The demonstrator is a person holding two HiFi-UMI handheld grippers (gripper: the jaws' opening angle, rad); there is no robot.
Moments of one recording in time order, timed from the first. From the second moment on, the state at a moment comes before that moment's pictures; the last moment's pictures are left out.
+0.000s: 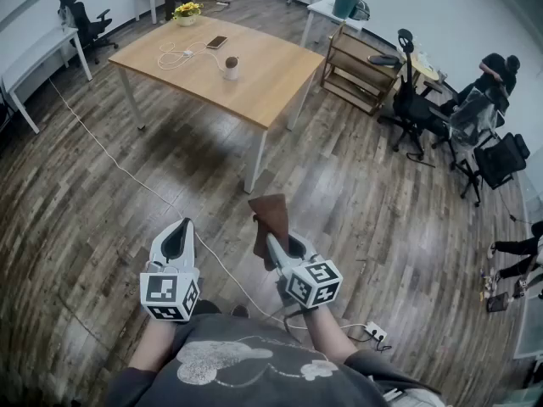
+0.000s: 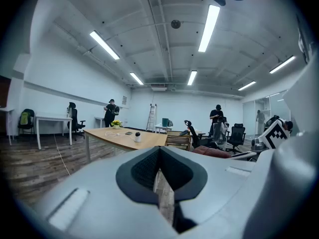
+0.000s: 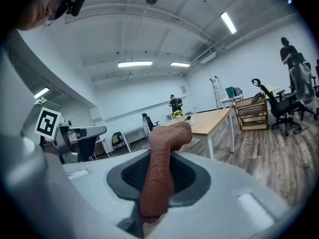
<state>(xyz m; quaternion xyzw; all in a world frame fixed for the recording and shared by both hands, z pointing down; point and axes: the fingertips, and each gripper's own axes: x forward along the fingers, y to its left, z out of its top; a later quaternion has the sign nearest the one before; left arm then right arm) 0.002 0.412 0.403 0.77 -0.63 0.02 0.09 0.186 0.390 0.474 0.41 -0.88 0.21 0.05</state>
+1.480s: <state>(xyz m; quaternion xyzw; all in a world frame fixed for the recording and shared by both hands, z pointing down) -0.010 0.230 0.442 0.81 -0.57 0.05 0.13 0.188 0.243 0.491 0.46 -0.86 0.22 0.06</state>
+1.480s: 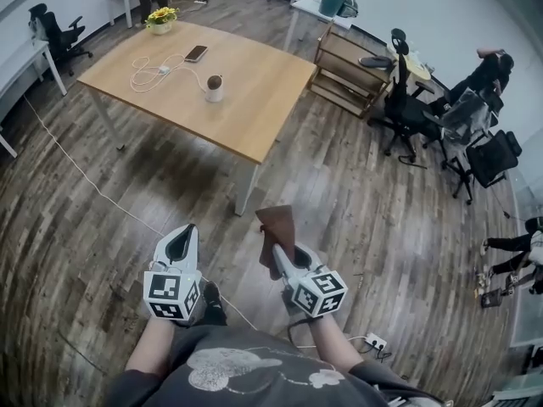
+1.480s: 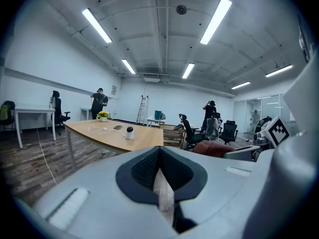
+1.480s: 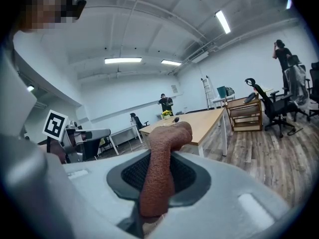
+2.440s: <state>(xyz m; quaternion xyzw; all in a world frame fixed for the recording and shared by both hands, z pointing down) -0.107 0.049 0.438 0.80 -0.59 0.04 0.12 0.107 0.040 0.501 0.47 -0.85 0.22 0.07</state>
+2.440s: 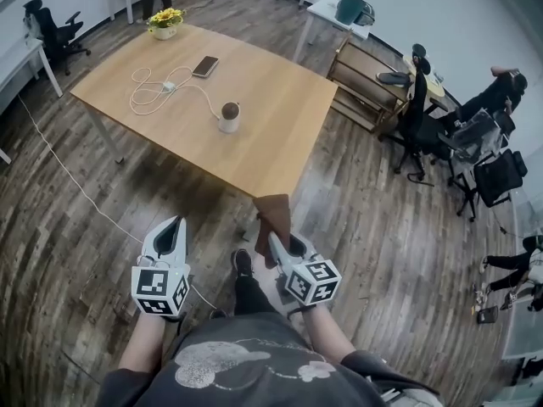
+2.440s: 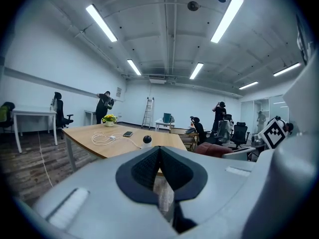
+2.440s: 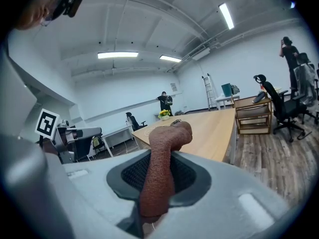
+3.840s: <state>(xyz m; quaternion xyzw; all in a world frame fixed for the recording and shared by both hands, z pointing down) -0.132 -0.208 0.436 0.74 -0.66 0.09 0.13 -0.042 -0.290 0.532 0.28 -0.93 0.13 0.21</state>
